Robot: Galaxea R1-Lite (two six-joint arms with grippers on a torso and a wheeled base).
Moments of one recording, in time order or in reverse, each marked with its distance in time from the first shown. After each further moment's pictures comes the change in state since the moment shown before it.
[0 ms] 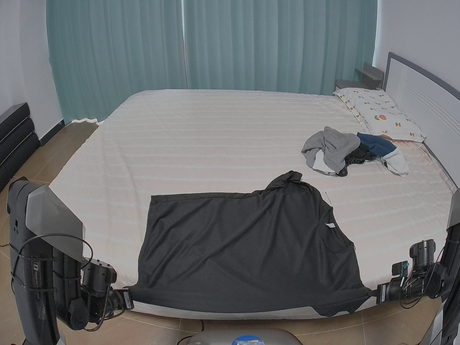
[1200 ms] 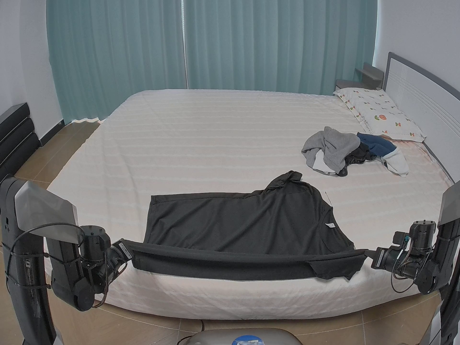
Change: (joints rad) left arm 0.058 -0.048 -0.240 -0.167 0.001 -0.240; right arm 0.059 0.056 -0.103 -0.392 -0.005 0.286
